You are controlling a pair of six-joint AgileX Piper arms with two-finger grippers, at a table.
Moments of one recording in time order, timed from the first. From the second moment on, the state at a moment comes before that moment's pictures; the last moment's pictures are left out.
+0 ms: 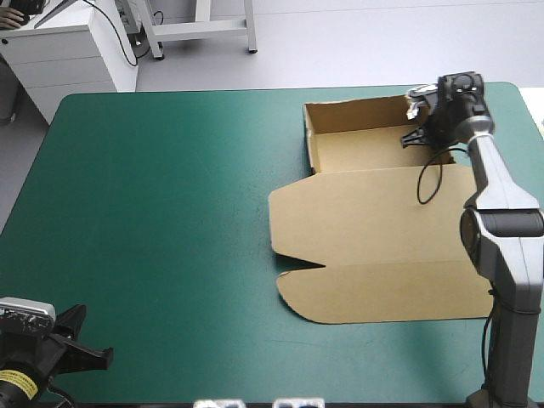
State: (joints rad) left arm -0.44 0.21 -0.52 0.29 0.99 -0.22; right arm -0.04 2.28 -2.25 -0.15 1.24 -0.17
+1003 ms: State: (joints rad) left arm -0.44 0.21 -0.52 0.29 0.98 -0.22; right arm -0.43 2.28 -2.28 -0.16 1.24 -0.36
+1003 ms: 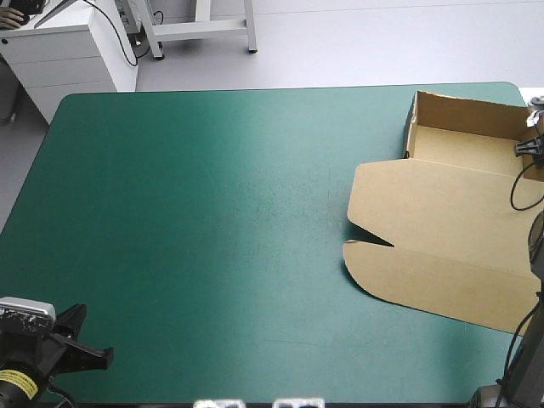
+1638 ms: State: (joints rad) left arm -0.44 0.21 -0.52 0.29 0.92 -0.22; right arm -0.29 1.78 -2.37 0.00 1.25 -0.31
